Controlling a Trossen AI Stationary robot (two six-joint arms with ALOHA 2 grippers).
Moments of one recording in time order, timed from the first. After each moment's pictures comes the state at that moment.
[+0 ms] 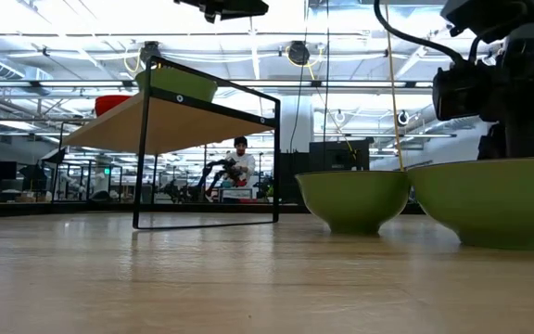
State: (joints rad) left arm 0.19 1.32 1.10 0.12 -0.07 0.36; right arm 0.28 1.16 0.51 -0.34 -0.19 0.86
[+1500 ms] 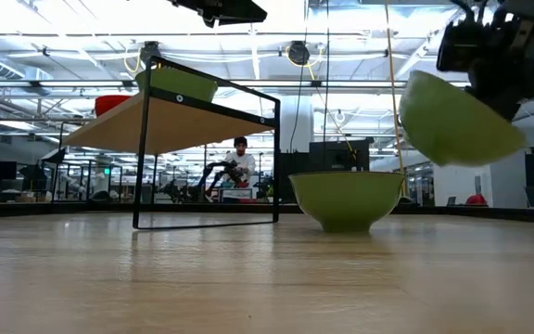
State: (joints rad) left arm 0.19 1.32 1.10 0.07 -0.07 0.35; right arm 0.24 0.83 0.51 -0.48 0.11 0.71
